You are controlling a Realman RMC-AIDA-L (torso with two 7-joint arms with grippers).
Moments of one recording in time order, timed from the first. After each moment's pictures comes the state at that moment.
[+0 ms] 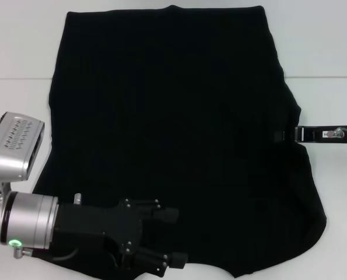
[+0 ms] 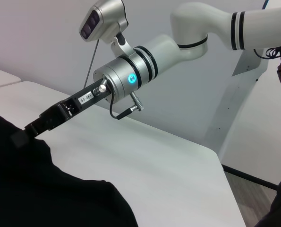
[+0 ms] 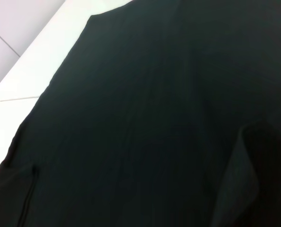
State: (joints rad) left arm -0.54 -2.13 0.74 0.65 2.11 1.78 -1.36; right arm 0.75 2.02 -0.61 -0.52 -2.31 -1.09 2.09
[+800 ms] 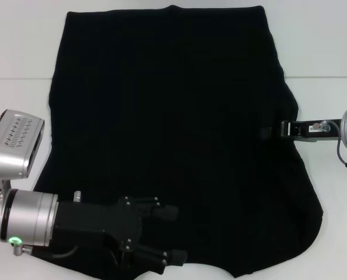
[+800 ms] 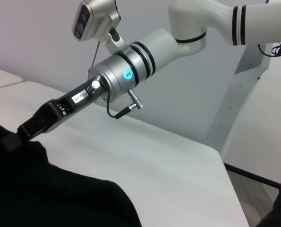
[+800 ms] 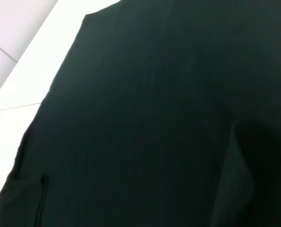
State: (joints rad) left arm -0.55 -2.13 0.74 0.65 2.11 1.77 -1.36; right arm 0.78 2.03 -0.66 -0.52 -2.30 -1.08 2.23
